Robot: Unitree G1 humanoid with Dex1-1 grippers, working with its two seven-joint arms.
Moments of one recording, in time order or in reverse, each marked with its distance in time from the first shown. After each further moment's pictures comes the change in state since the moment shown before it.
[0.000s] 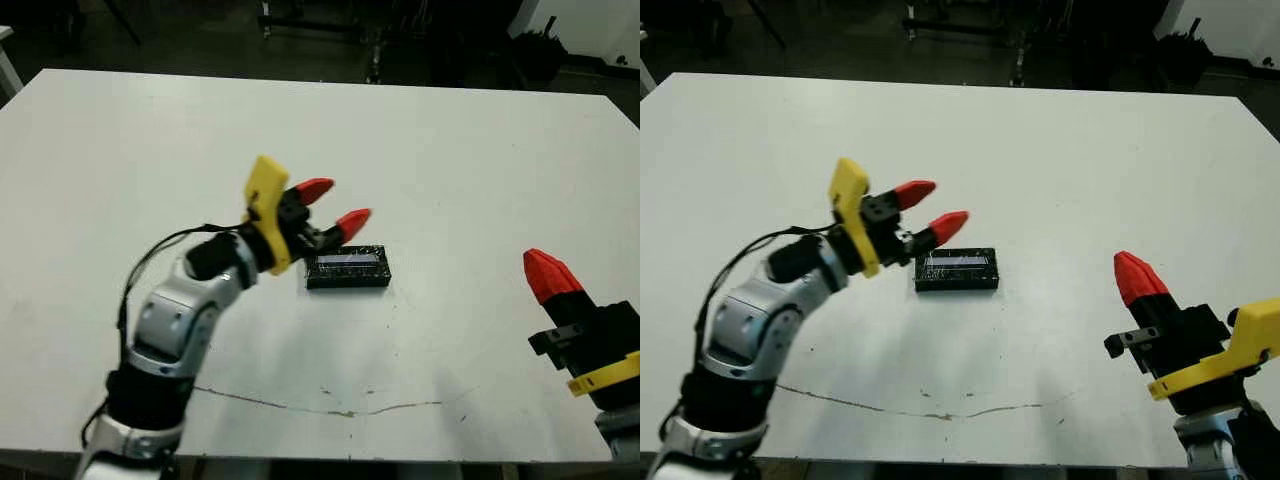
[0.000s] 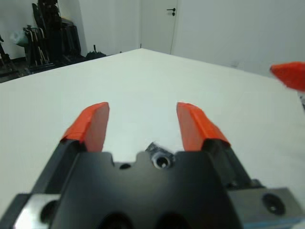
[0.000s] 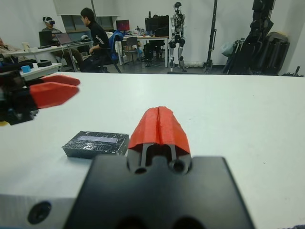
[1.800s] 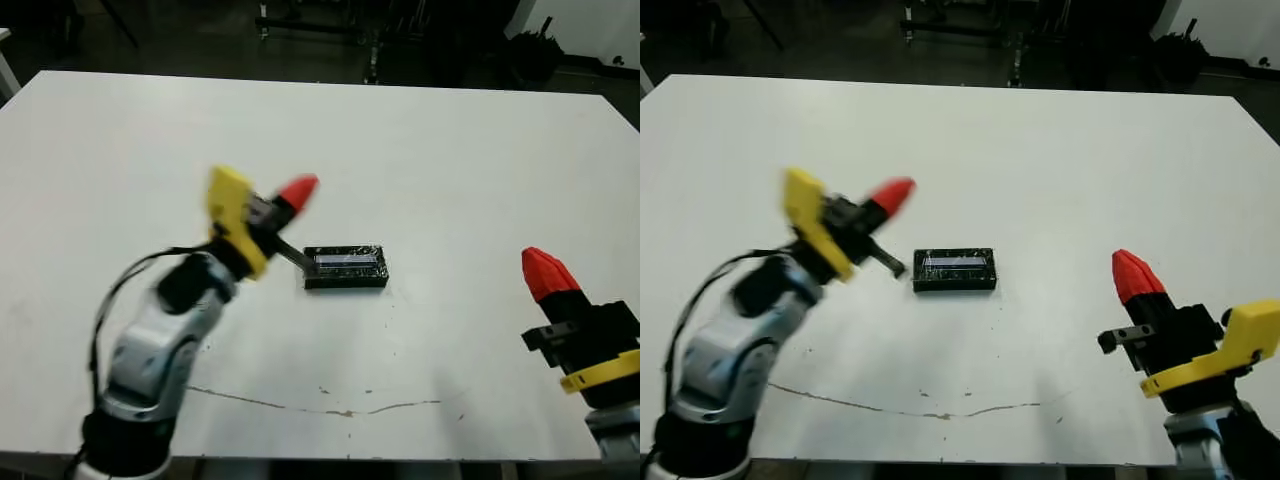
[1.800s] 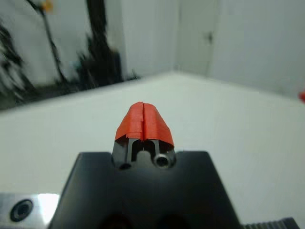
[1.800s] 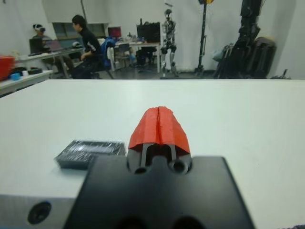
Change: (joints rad) left arm 0.186 0.098 0.202 -0.197 0.024 -0.338 0.075; right arm -0.050 0.058 0.060 -0.004 -0.097 -0.020 -0.083
